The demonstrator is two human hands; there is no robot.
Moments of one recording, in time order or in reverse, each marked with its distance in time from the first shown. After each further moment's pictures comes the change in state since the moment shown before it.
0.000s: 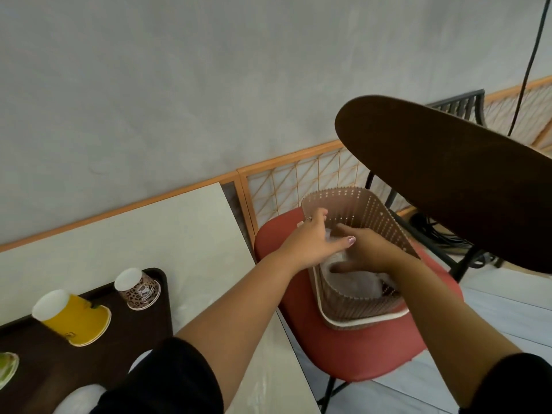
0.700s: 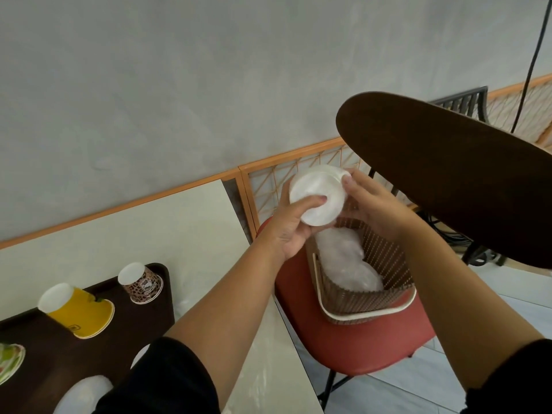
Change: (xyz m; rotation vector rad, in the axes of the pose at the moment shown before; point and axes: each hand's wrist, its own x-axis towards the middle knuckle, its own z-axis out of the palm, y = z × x) left_hand -0.010 0.010 -0.025 -1.379 0.115 -0.056; right_hand -0.002 -0.037 -0.058 1.106 0.138 -0.010
